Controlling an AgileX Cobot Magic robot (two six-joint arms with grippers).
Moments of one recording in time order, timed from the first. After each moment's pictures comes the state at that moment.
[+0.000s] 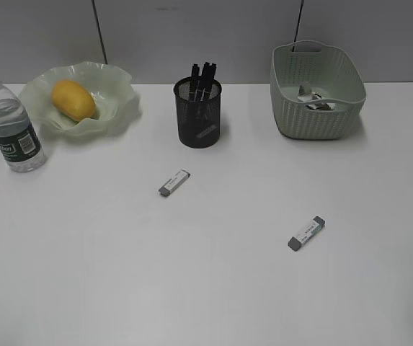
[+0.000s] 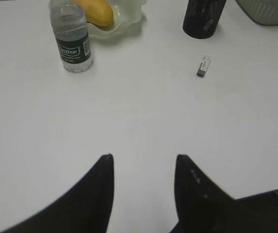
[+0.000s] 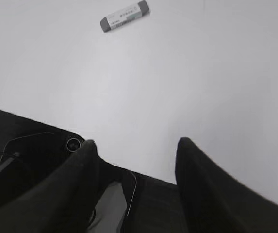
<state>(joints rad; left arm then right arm) -0.18 0.16 -0.55 -0.12 1.03 0.02 0.55 0.87 -0.67 -0.07 0.96 0.28</state>
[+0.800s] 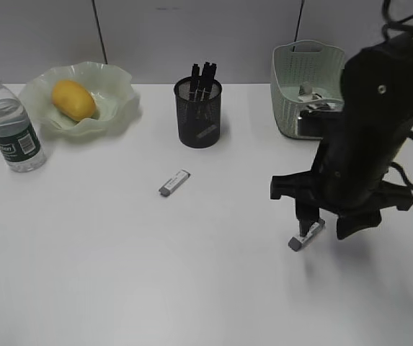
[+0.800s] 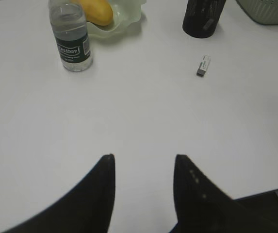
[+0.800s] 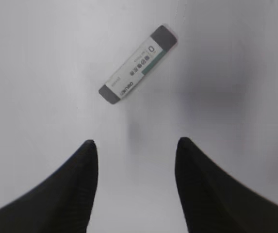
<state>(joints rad) -0.18 0.16 -0.55 -0.12 1.03 0.02 0.55 1.75 -1.00 -0.05 0.78 0.66</state>
